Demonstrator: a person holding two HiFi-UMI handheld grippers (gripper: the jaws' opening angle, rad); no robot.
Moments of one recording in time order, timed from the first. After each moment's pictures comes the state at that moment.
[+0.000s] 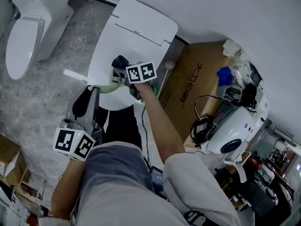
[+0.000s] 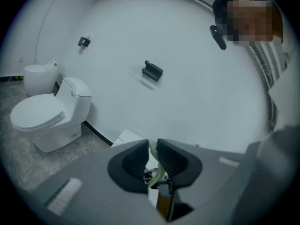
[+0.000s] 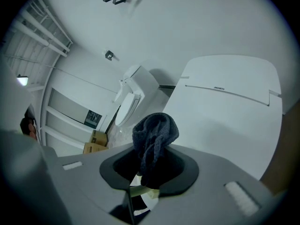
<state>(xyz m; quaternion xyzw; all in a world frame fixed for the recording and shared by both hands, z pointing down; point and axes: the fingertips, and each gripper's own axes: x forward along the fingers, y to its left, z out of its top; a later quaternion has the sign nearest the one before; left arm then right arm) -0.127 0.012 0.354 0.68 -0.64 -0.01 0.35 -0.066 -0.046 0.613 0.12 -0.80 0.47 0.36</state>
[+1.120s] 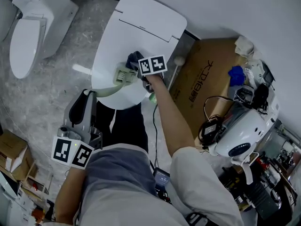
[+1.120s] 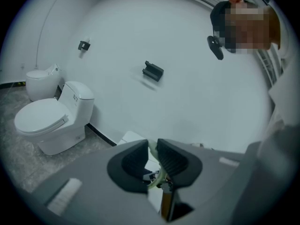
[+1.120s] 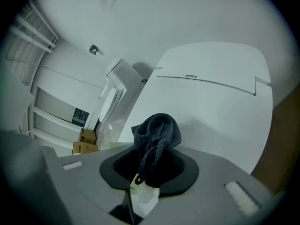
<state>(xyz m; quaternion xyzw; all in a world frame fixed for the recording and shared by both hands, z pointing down) -0.129 0.011 0.357 0.67 -0.66 0.00 0.34 -0.015 -0.079 0.690 0.16 -0.76 0.47 0.42</state>
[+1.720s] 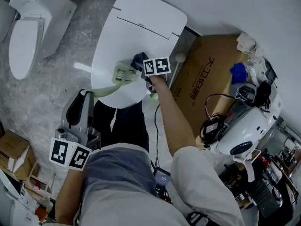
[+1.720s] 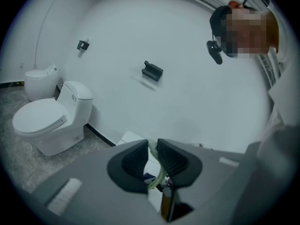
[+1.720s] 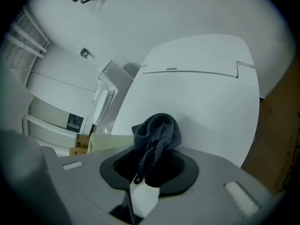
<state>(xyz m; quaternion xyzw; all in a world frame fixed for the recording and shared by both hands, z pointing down) -0.128 0.007 0.358 0.67 -0.65 0.00 0.34 0.020 -0.076 0.715 0.20 -0.74 0.49 0.42</state>
